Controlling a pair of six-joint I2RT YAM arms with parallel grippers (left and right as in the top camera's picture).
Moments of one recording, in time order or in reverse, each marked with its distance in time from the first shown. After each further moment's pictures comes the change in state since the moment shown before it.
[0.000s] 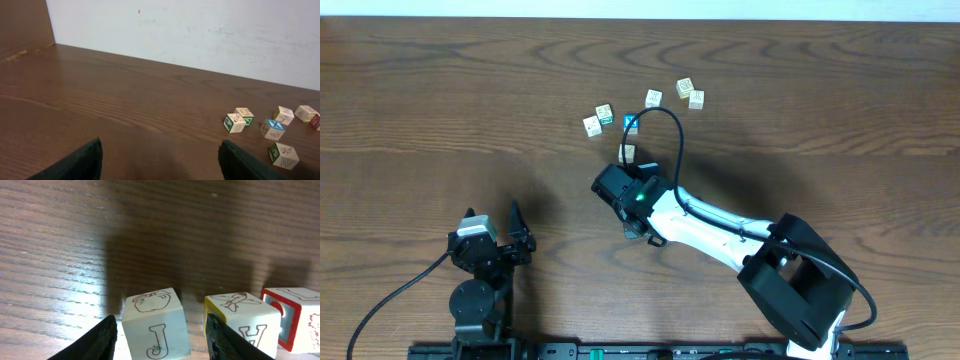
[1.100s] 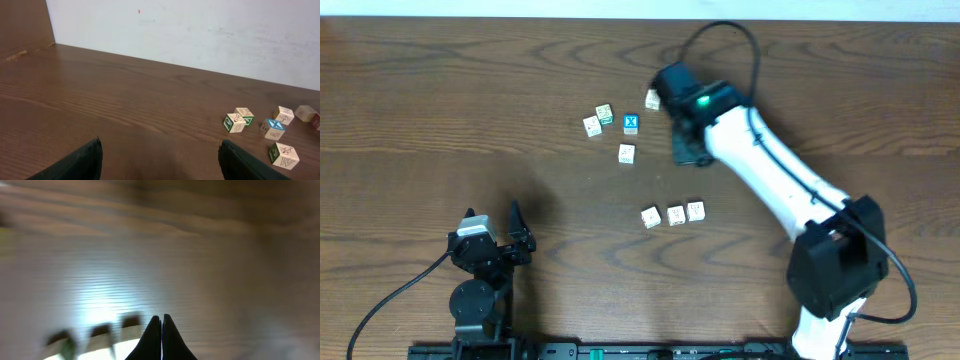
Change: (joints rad) left arm 0.000 0.000 0.000 0.000 0.000 0.000; right arm -0.377 0.004 0.393 -0.408 0.018 -0.221
